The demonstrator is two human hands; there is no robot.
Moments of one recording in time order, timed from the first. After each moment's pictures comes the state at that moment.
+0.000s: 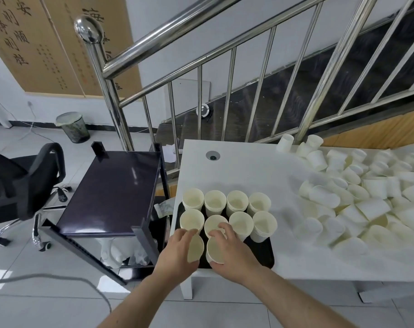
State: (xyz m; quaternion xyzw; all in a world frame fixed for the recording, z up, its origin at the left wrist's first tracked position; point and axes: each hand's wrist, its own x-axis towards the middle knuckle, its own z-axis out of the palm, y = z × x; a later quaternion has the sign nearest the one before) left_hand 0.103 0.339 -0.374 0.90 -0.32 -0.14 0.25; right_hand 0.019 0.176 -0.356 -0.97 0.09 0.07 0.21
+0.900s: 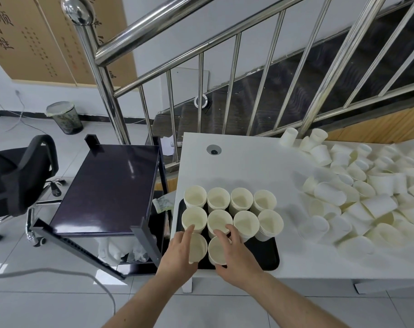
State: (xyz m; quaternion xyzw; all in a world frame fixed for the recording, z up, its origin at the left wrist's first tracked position) left_hand 0.117 0.338 -0.408 0.90 -0.29 -0.17 0.27; right_hand 0.024 0.178 -0.389 -0.96 0.12 0.07 0.22
